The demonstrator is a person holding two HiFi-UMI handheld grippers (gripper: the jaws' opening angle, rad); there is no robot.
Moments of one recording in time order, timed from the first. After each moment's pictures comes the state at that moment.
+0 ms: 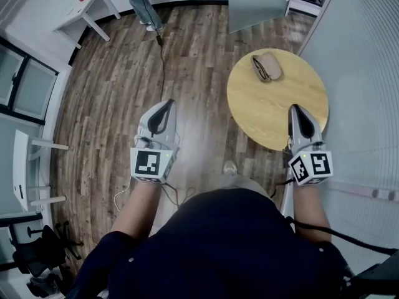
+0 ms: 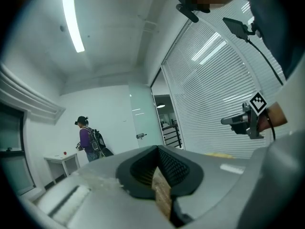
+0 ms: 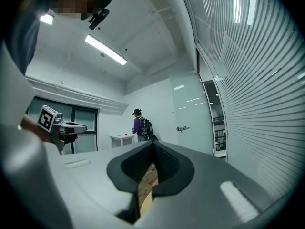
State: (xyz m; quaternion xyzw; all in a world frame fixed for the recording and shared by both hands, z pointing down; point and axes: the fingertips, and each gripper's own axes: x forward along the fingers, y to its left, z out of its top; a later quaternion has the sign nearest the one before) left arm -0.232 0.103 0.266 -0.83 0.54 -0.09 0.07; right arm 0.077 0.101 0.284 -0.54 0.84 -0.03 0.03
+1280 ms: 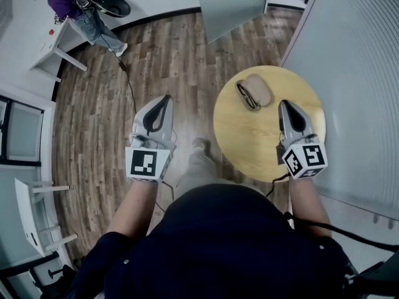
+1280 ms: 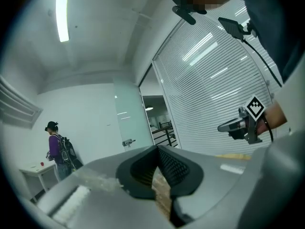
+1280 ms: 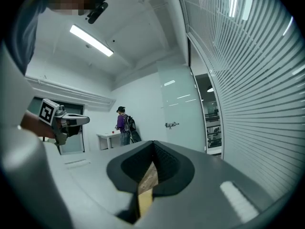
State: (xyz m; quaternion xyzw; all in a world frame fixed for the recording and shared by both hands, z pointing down) left arm -0.174 -0.134 0.271 -0.87 0.47 -0.09 0.10; right arm 0.108 -0.100 0.327 -0.59 0.81 -0.06 0.02
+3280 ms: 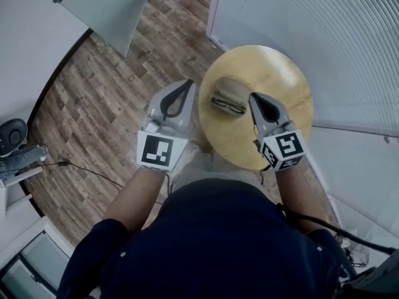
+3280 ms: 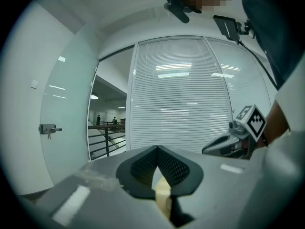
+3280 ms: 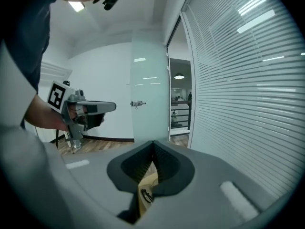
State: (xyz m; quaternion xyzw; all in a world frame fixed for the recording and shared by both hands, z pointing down) left arm 0.012 -0.387 0.350 -1.00 0.07 -0.05 0.01; right arm 0.099 -0.269 0.409 -0.76 0.62 -0.14 -0.09
